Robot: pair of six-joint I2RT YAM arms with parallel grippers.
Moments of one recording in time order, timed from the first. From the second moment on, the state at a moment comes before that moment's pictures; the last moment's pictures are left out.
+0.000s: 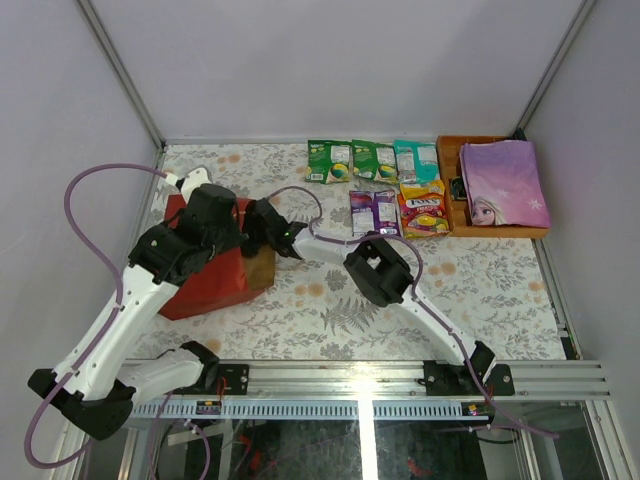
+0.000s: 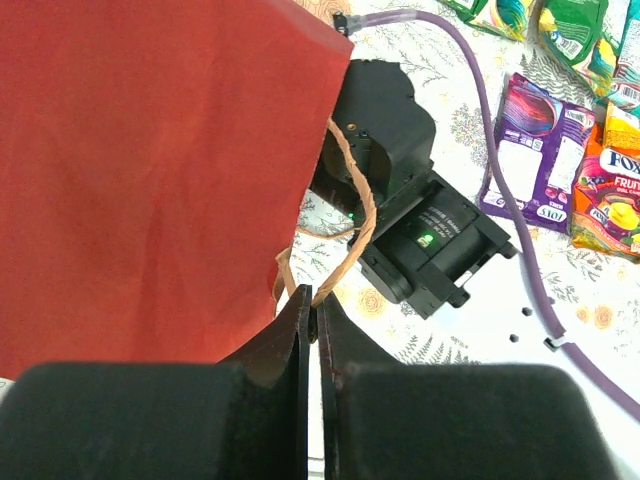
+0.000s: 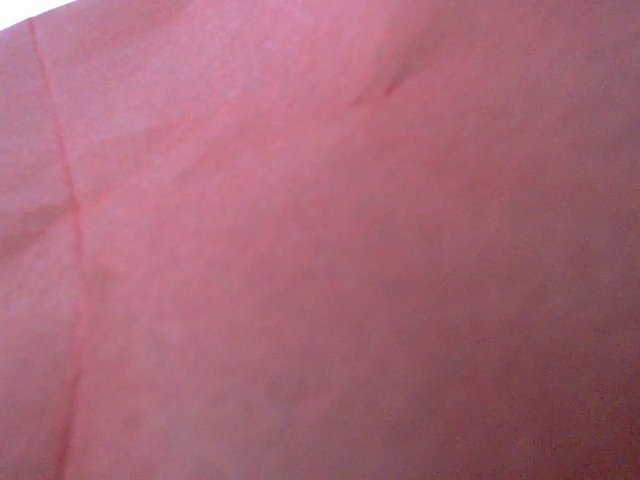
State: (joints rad) left arm -0.54 1.04 1.29 -1.03 -0.40 -0.80; right arm 0.94 2.65 2.09 0.03 -0.16 1.44
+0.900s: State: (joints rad) left arm -0.52 1.24 1.22 -1.06 -0.86 -0.87; right arm 0.86 2.06 1.47 0.11 -0.23 1.09
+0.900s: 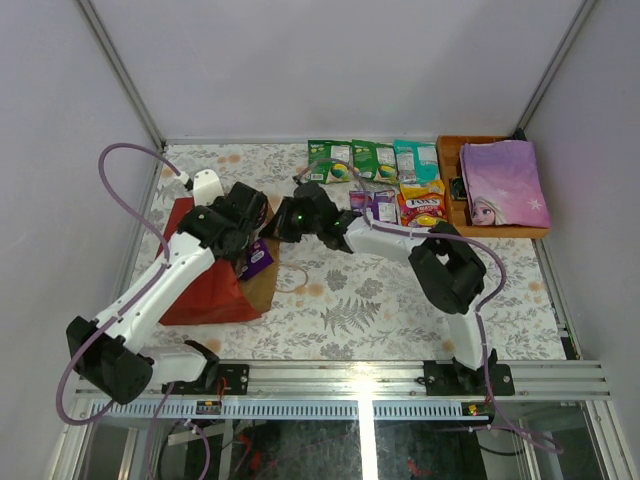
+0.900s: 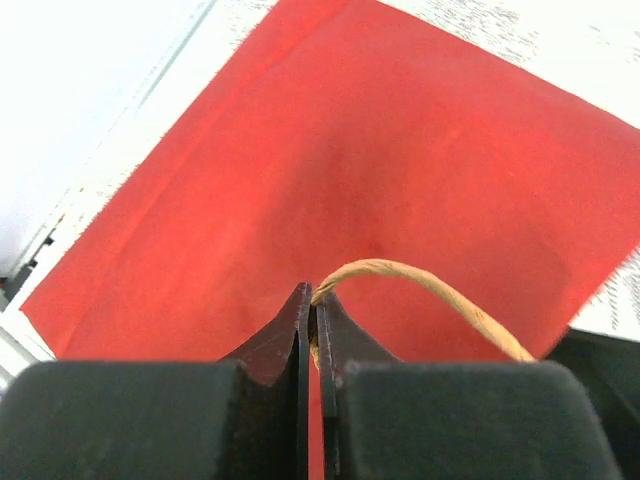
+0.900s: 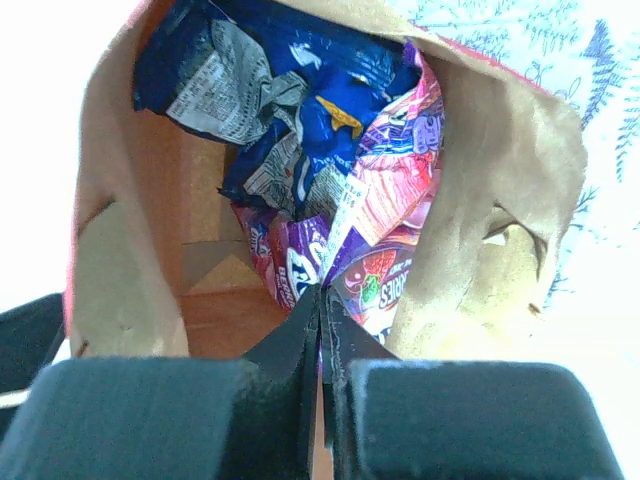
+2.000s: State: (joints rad) left arm -0.37 1.18 1.08 -0.91 -1.02 -0.69; right arm 0.52 1.96 1.20 0.04 -0.38 0.90
